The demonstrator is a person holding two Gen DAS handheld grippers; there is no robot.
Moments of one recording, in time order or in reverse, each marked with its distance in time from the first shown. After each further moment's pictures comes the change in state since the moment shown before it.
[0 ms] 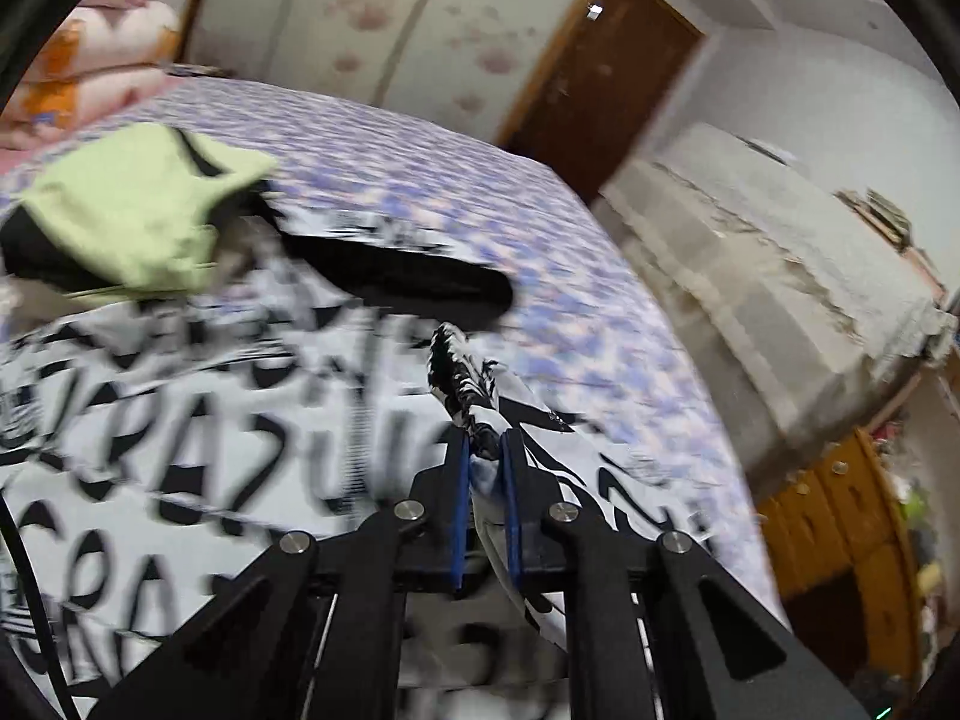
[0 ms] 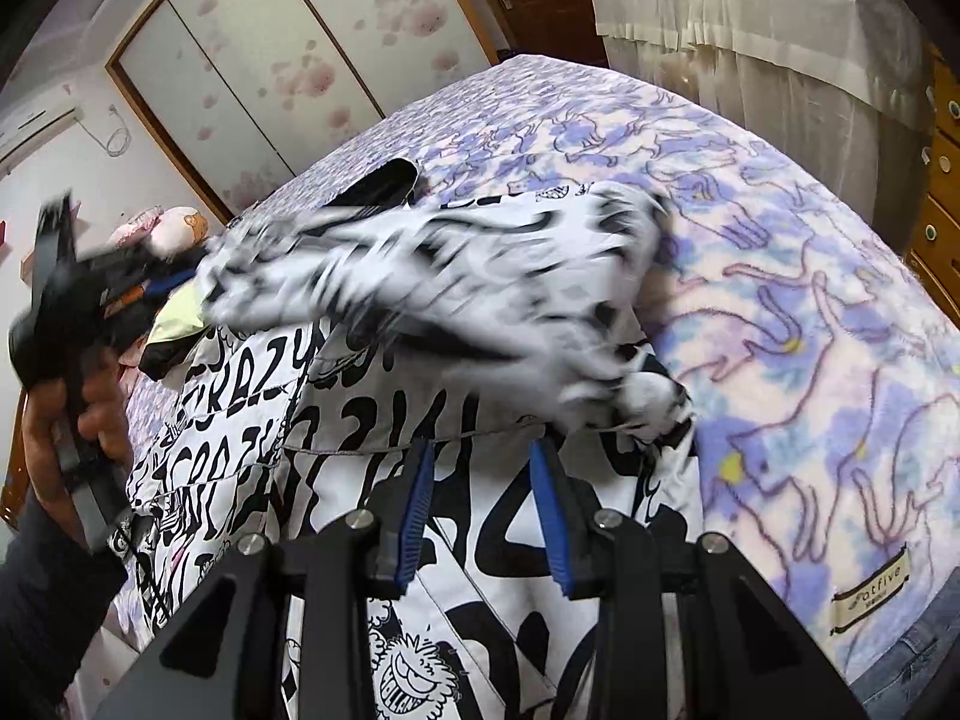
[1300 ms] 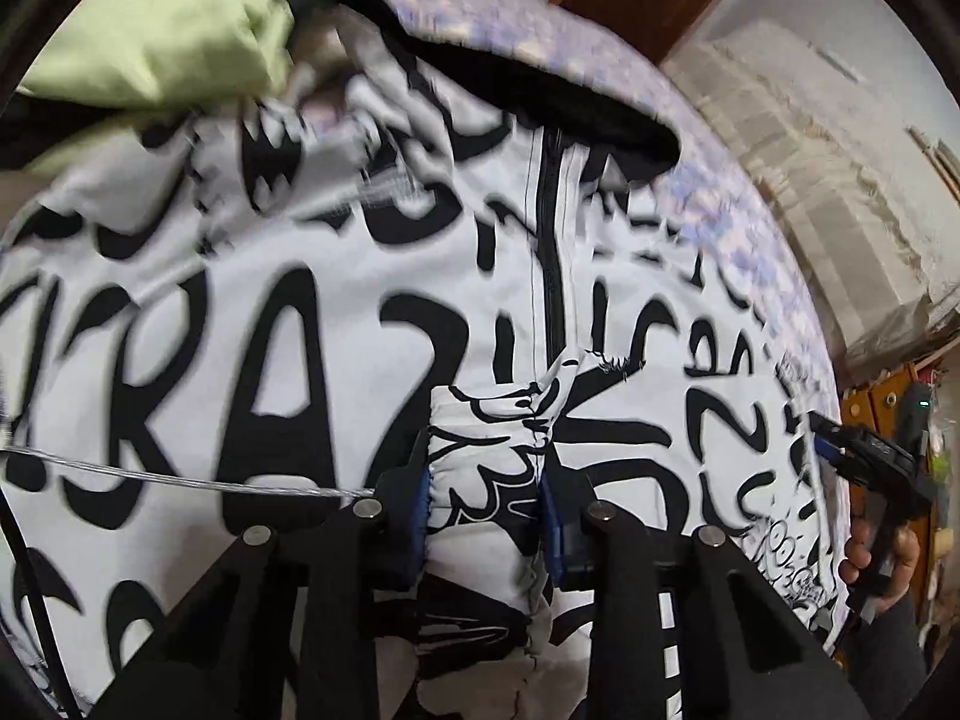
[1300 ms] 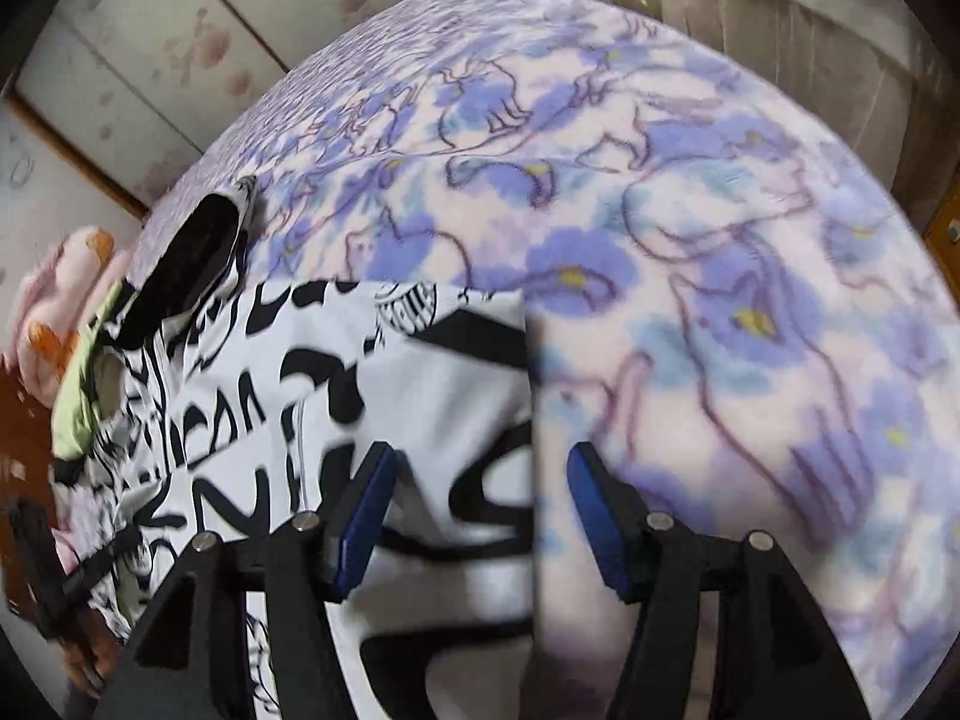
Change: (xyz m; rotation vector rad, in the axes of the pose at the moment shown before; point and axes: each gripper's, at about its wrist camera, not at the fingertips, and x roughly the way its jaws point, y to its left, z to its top) left arm 0.096 0.116 -0.017 -0.011 0.315 0.027; right arm 0.160 -0.083 0.156 0.133 0.194 -0.095
